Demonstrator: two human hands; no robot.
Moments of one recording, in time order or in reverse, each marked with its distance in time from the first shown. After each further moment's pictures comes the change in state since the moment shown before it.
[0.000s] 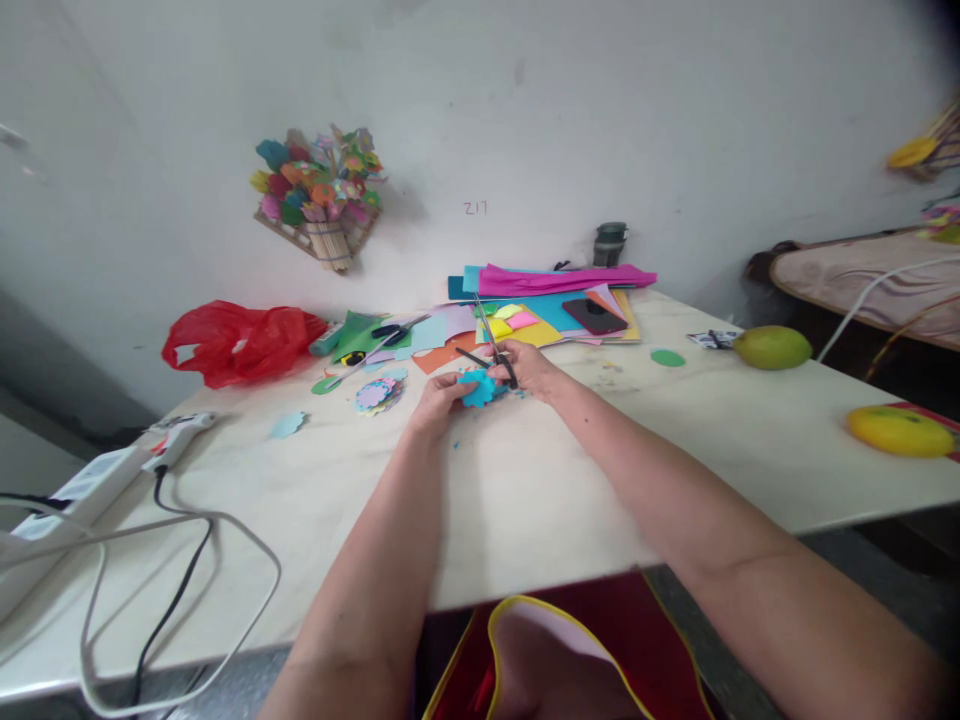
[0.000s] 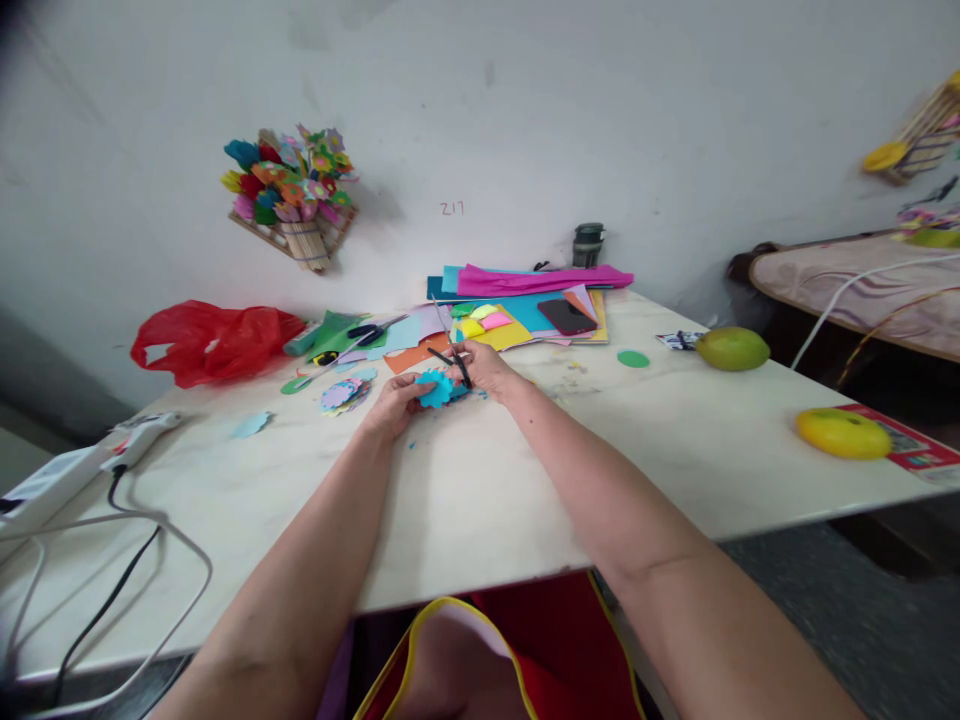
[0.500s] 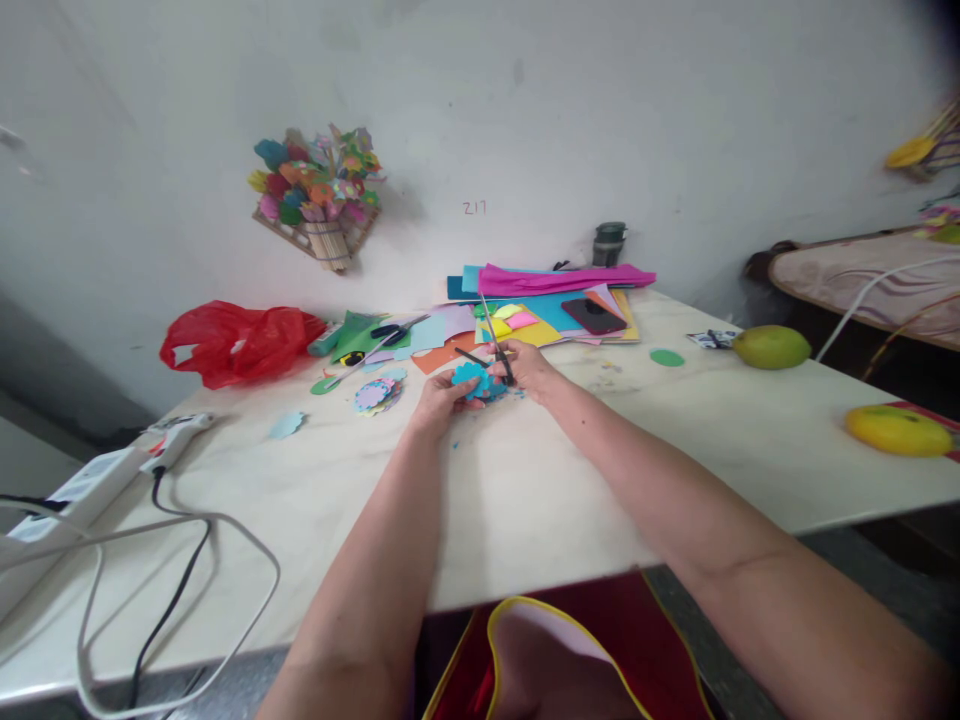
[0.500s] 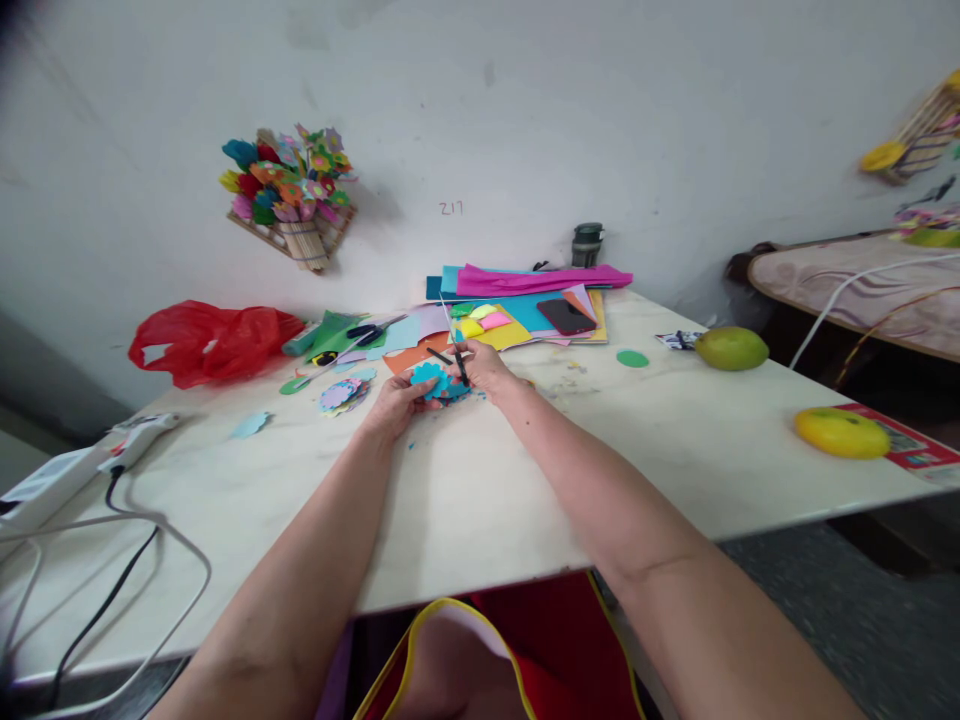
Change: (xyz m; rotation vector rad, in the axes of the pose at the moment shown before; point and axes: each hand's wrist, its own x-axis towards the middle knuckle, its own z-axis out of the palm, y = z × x) left_hand 0.000 -0.002 0.002 0.002 0.007 0.012; right_hand 0.001 0.001 0.006 0.021 0.141 0.063
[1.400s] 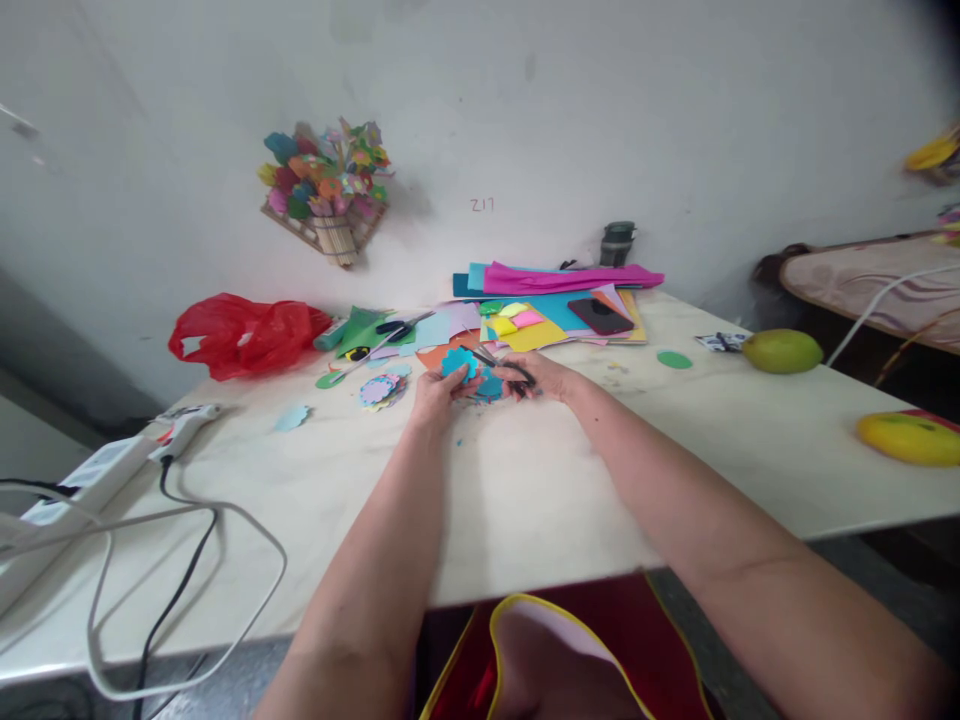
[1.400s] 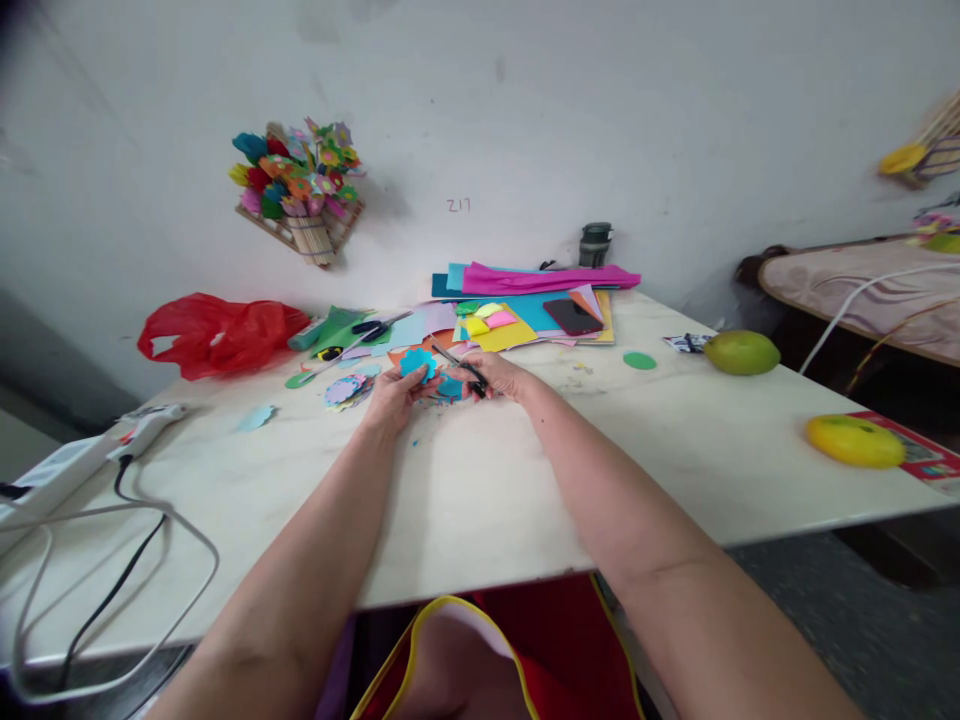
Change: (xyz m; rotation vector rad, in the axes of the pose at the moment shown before) left_hand 0.009 -0.005 -0.008 -0.139 0.130 0.098; right_hand 0.002 0.002 -0.027 -0.350 -0.438 -0.047
